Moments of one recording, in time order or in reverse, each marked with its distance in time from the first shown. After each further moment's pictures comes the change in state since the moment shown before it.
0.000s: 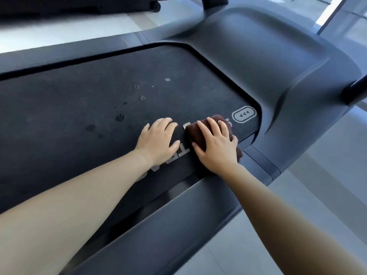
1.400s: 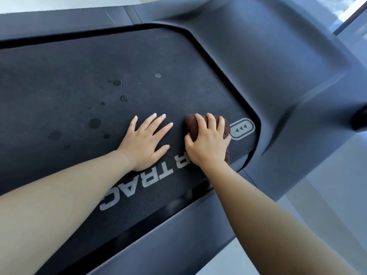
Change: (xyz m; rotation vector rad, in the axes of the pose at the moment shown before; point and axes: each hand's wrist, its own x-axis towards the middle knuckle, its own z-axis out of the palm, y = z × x) left_hand 0.054 -0.018 0.022 0.060 -0.155 0.049; right_hand 0.083 0.013 0.005 0.070 -0.061 0.178
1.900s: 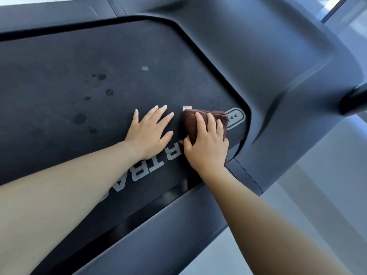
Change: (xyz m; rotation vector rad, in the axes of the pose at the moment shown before) left_hand 0.024 0.034 -0.004 -0.113 0.003 -0.042; right_hand -0.032 0.019 -0.003 0.011 0.032 0.061
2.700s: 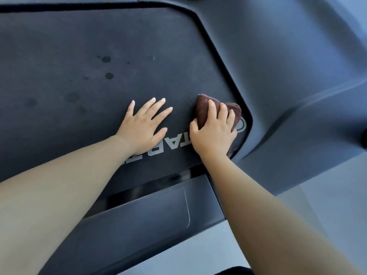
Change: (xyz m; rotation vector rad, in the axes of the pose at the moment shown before) left_hand 0.003 0.026 0.012 0.093 0.040 -0.149; right_hand 0.061 0.040 -0.013 0.066 0.005 -0.060
